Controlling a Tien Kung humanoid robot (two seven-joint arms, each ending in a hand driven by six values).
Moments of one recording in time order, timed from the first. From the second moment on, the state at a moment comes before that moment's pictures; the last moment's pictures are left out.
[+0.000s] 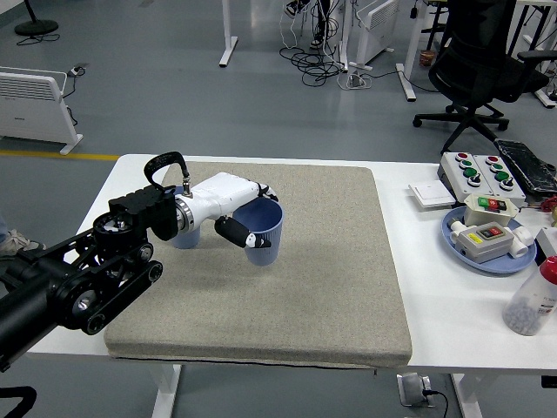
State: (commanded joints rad) left arm -0.95 0.27 -0.80 -1.02 2.06 -0.25 -0.06; right arm 0.13 -0.19 0.22 0.21 -0.36 -0.13 -0.26
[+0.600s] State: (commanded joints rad) left arm -1.04 0.42 -0.99 -0.97 2.09 -0.35 -0.01; right arm 0.12 -0.19 0.23 0.21 -0.36 -0.13 -0.26
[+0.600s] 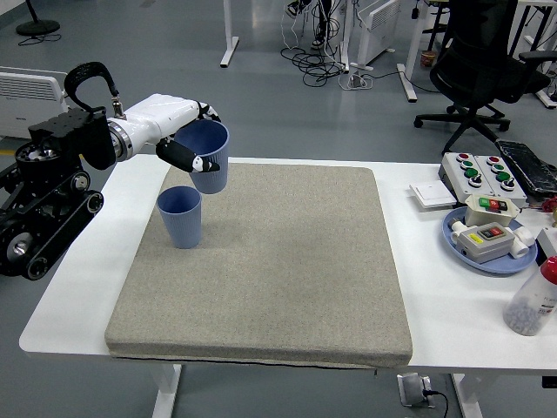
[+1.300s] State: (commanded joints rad) left arm -1.05 0.41 -0.96 -0.80 2.07 -0.31 -0.05; right arm 0.12 -0.19 0.23 0.21 -0.37 -0.14 -0.26
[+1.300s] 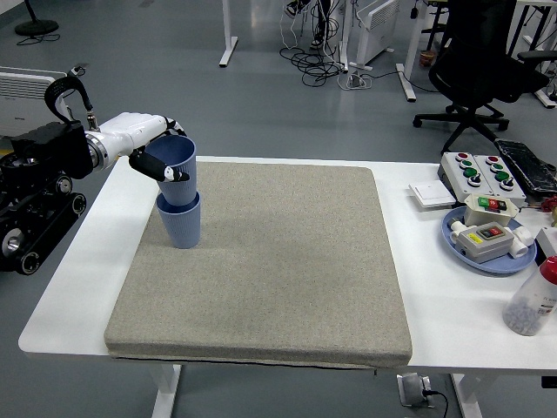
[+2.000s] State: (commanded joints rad) left arm -1.05 0.39 -0.92 -0.72 2.05 -0.27 -0.08; right arm 0.12 -0.19 0.23 0.21 -0.38 -0.13 -0.26
